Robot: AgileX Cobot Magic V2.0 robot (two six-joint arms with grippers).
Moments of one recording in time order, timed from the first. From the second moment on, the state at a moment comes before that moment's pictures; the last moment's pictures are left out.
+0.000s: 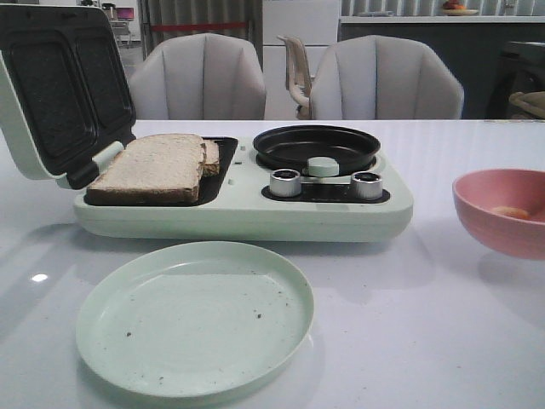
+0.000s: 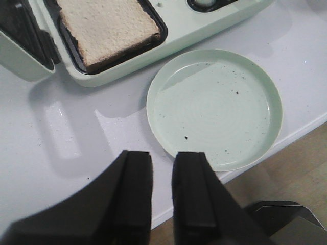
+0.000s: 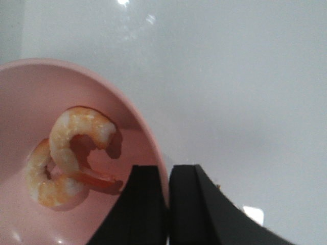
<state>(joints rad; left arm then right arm) -0.67 0.83 -0.79 0.13 0.81 -0.15 -0.24 1.67 -1.04 0.39 0.55 -0.49</state>
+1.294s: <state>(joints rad) -0.67 0.83 -0.79 0.13 0.81 -0.15 0.55 2.11 -1.96 -1.20 1.04 0.28</state>
